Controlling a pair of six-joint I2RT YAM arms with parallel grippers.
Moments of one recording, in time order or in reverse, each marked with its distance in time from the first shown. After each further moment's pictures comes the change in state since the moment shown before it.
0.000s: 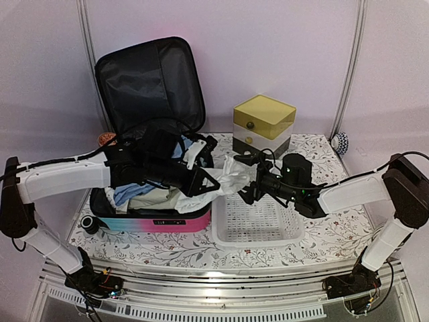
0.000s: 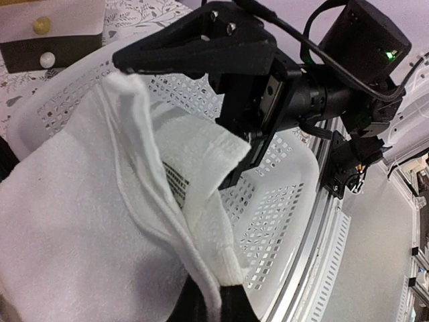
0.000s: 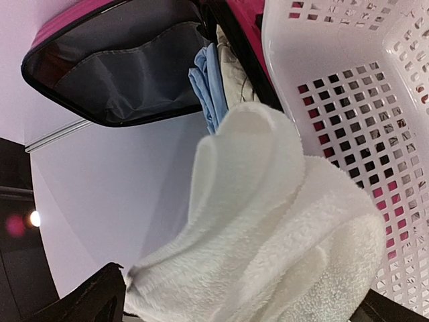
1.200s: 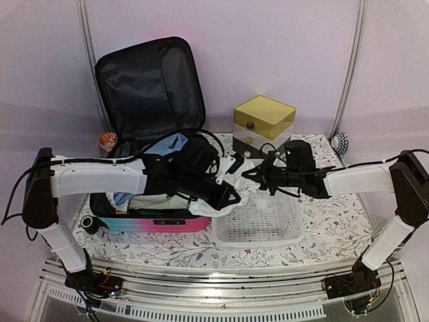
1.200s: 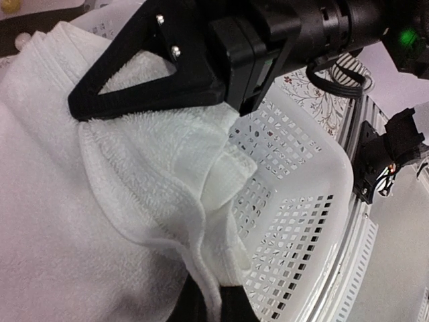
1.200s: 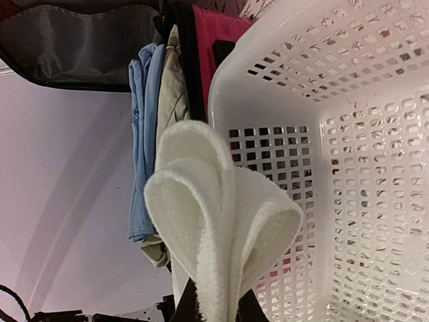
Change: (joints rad) left arm -0.124 0.235 0.117 0.024 -0.143 -0.039; right arm -0.152 -0.020 0.124 -0.430 -0.219 -0.496
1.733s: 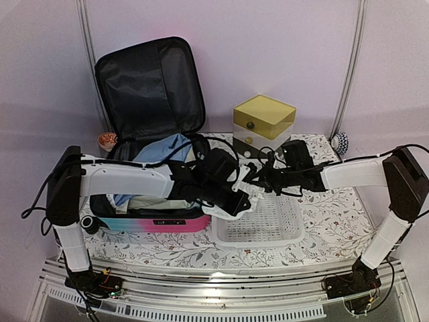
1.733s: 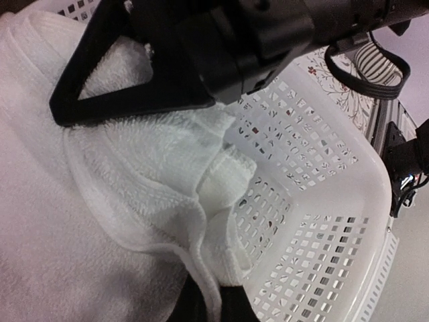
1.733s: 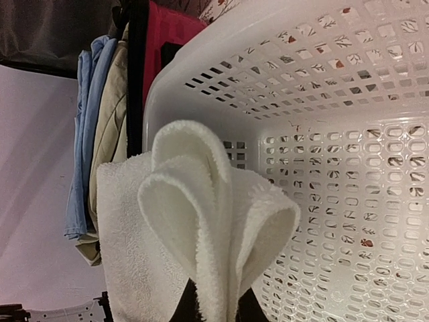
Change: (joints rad) left arm -0.033 0.183 0.104 0.014 -0.060 -0.031; right arm -0.052 0.063 0.063 -0.179 -0.009 -0.288
